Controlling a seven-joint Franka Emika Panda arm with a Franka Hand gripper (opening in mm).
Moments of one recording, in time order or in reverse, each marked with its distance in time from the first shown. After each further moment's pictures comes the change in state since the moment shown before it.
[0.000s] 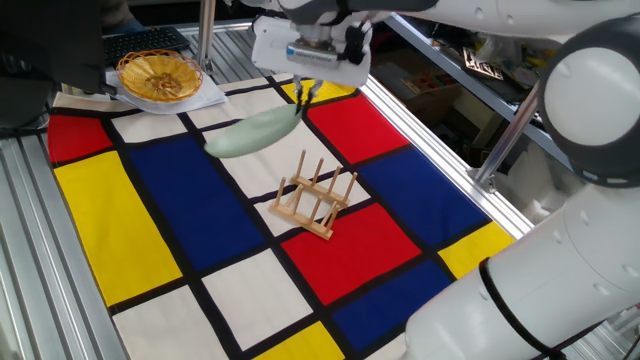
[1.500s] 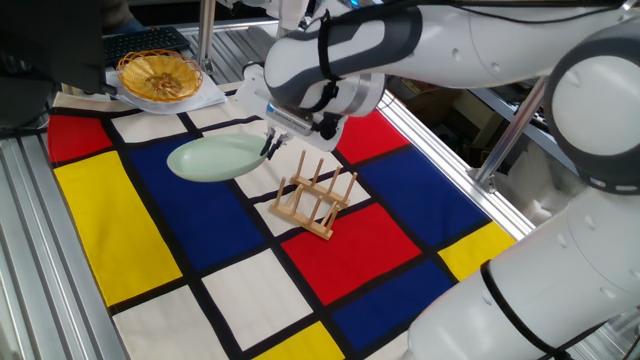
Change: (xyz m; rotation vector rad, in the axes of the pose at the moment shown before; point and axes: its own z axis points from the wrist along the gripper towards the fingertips) arm 0.021 0.028 0.090 -0.254 -0.096 0.089
